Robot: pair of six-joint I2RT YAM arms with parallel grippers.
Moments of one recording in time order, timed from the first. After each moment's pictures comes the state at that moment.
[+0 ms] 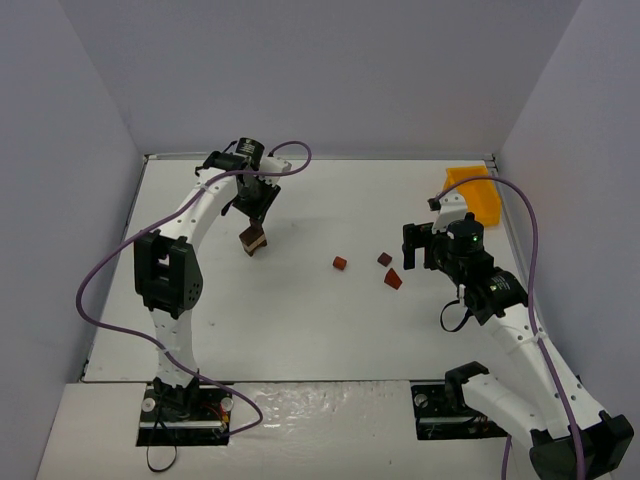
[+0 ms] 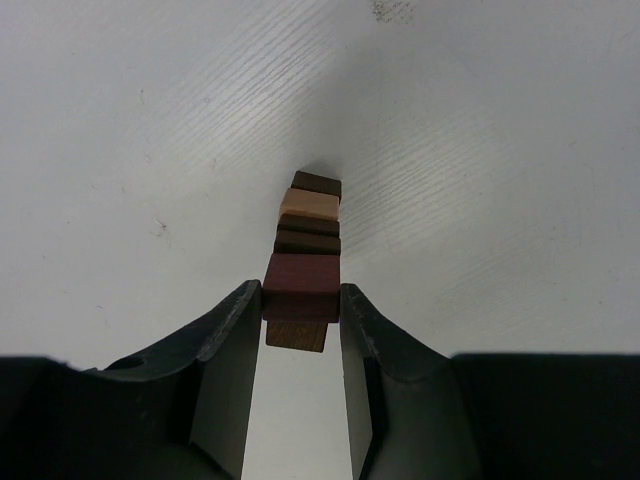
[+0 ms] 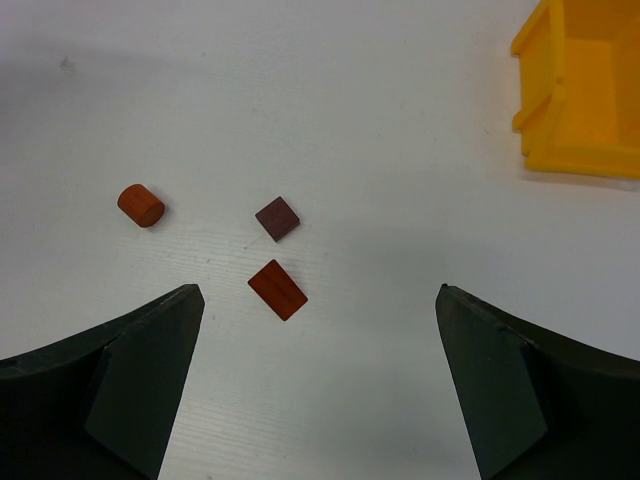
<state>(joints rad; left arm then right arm) -0.31 2.00 1.90 -1.04 0.10 0.27 0.33 0.88 0.83 -0.45 0.12 0.05</state>
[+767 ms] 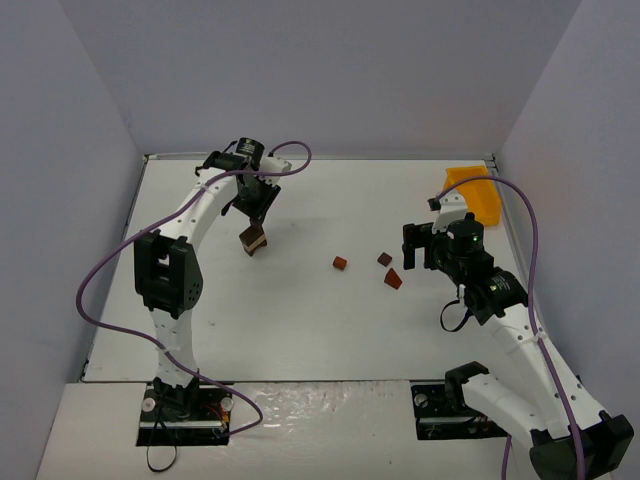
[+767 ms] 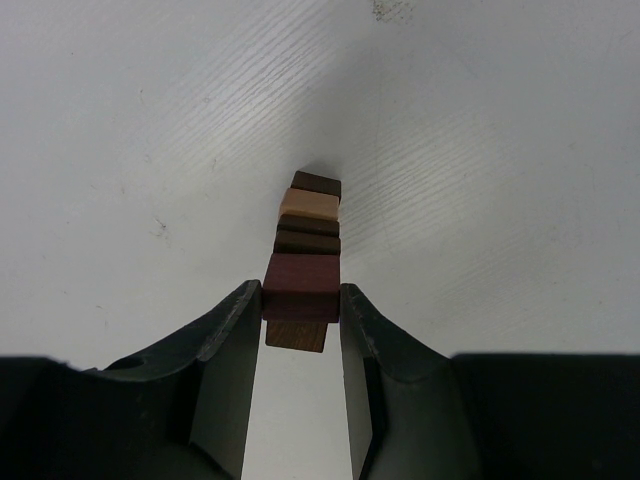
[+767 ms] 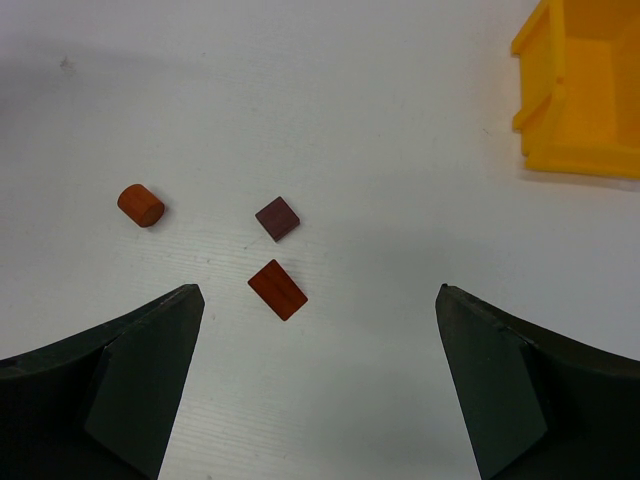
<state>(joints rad) -0.31 2.00 1.90 -1.04 0.10 0.27 0.33 0.88 0.83 -0.45 0.12 0.05</state>
